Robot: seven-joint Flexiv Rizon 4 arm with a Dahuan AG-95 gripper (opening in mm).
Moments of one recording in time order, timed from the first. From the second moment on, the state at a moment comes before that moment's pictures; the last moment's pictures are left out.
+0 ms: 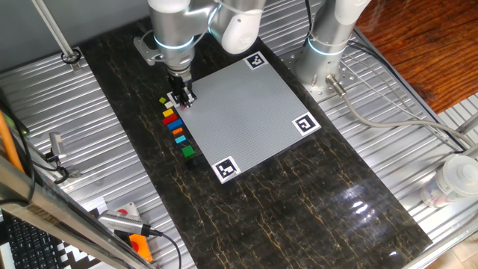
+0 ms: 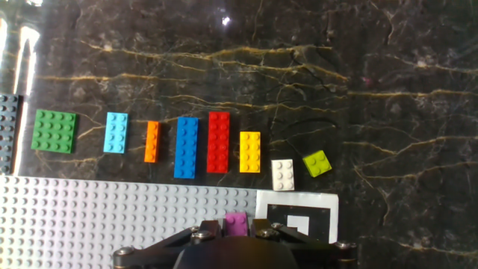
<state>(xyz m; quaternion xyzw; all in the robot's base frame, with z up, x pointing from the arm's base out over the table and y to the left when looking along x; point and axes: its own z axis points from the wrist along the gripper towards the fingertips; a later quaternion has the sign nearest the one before) 0.486 -0.079 0.014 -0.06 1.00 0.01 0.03</state>
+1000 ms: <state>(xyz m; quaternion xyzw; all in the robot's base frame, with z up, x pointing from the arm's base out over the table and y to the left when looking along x) 0.485 -0.080 0.013 -0.04 1.00 0.01 0.03</state>
